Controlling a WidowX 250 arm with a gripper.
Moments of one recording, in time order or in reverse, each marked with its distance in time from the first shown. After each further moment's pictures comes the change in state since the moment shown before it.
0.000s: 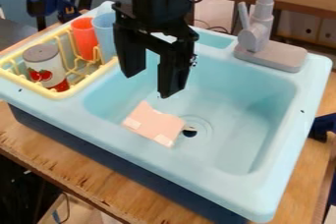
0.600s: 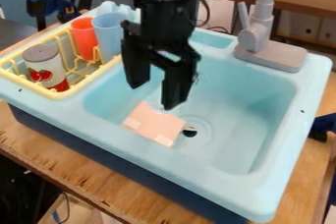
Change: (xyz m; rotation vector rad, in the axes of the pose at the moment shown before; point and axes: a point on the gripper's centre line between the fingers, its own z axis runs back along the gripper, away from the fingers) arm 0.012 0.007 -0.028 0.035 0.024 -0.006
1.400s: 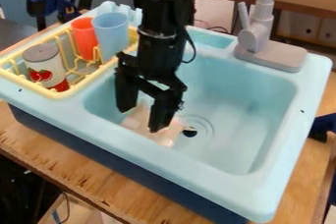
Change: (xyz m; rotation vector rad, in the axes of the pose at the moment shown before) arm 0.004 0.023 -0.049 0.012 0.168 0.058
